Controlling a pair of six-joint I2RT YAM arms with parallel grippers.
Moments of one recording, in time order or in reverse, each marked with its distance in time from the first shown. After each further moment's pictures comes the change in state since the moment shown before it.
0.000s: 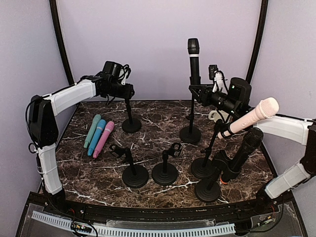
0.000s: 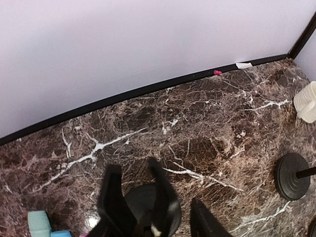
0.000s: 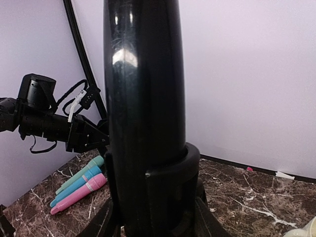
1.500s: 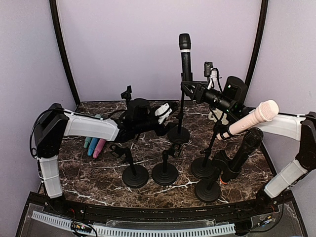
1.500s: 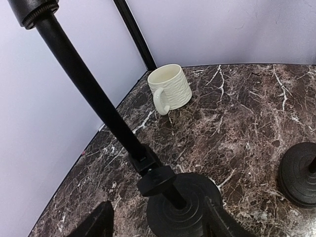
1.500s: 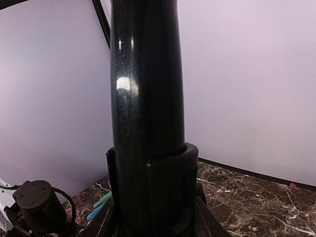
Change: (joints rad) left arm -0.393 -0.039 -0.539 0.879 0.177 0.534; right arm 0.036 0.088 0.054 0.154 -0.124 0.125
